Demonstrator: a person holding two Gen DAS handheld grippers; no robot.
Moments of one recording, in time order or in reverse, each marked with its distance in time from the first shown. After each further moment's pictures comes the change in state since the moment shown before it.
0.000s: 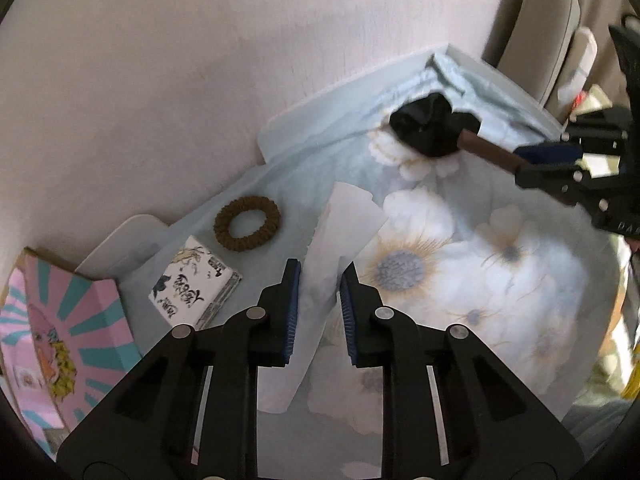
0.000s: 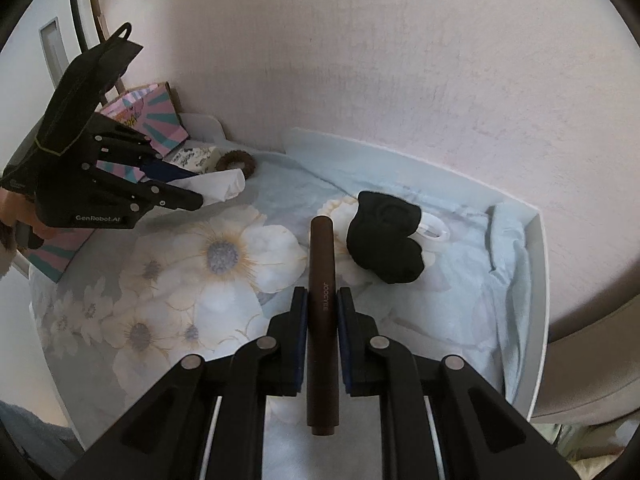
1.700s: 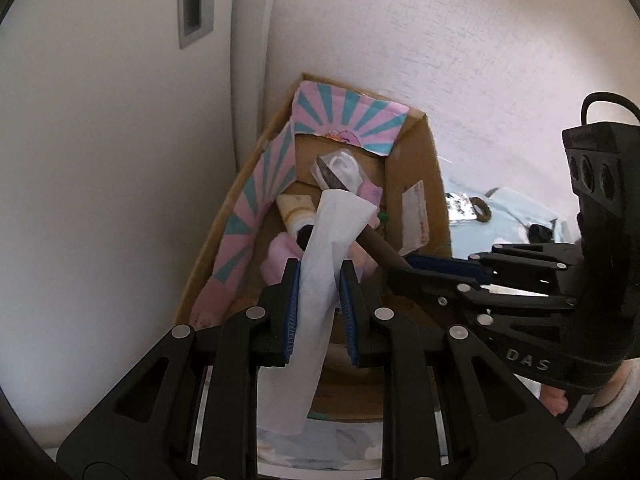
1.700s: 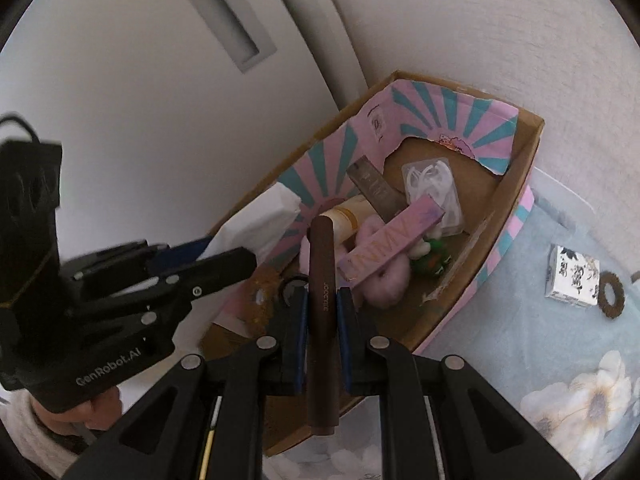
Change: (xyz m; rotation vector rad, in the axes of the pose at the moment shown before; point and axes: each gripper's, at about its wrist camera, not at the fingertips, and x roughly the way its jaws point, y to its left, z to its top) left arm -0.175 0.139 -0.206 -0.834 -0.168 0.208; right arm 0.058 0.318 0.131 -0.144 0.177 0.455
